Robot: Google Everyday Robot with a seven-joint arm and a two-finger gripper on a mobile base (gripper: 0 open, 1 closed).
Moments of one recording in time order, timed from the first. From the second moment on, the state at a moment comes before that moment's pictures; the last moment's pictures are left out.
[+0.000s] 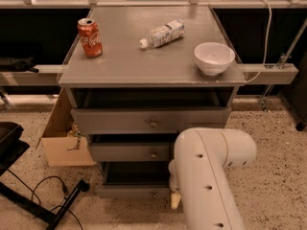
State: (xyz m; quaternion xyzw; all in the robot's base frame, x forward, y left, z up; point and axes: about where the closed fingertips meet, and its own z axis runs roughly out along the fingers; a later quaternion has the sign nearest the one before) arm 0.555 -0.110 0.160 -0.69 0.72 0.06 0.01
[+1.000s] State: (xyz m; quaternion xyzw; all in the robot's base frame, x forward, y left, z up) arm 0.510 -0.109 0.152 -0.68 0.73 0.09 -0.03
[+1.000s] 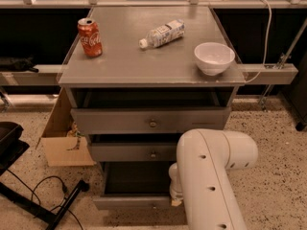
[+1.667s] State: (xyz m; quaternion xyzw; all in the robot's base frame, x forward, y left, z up) arm 0.493 -0.113 0.151 -0.67 0.73 0.11 -0.04
